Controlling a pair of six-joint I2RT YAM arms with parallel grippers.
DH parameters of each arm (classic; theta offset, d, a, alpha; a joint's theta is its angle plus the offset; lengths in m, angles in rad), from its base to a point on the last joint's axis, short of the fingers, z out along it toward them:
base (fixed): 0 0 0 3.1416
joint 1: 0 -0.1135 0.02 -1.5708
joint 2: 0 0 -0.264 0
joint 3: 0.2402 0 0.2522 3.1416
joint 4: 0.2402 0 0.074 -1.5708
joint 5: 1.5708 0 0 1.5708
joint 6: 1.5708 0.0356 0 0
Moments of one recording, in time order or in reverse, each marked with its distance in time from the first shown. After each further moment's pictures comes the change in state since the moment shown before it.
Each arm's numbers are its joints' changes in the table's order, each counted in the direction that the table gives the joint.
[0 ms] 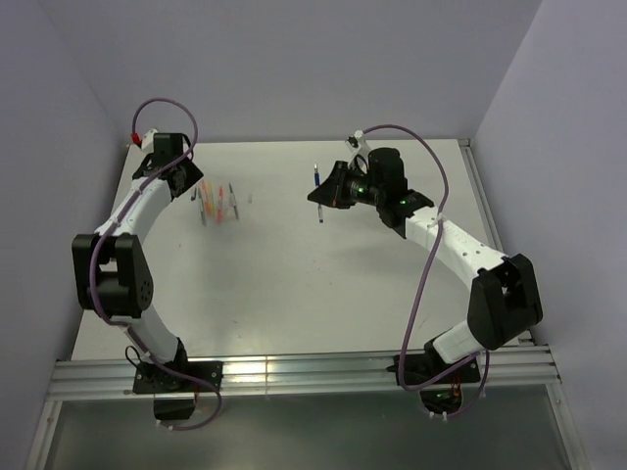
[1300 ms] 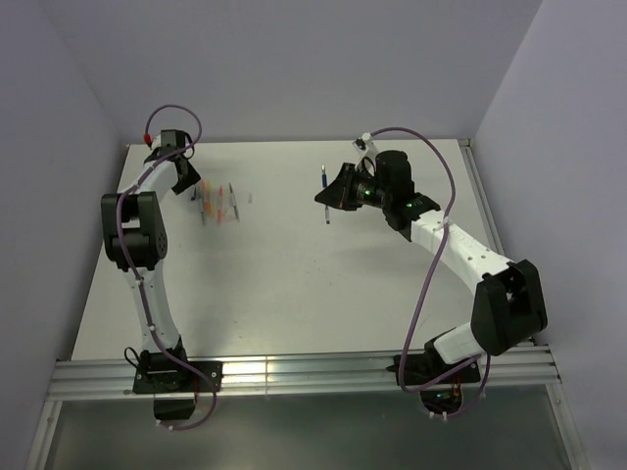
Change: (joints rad) left arm -0.090 -0.495 0.345 0.043 0.004 0.134; right arm 0.033 0.035 -0.041 0.004 0.001 -0.020
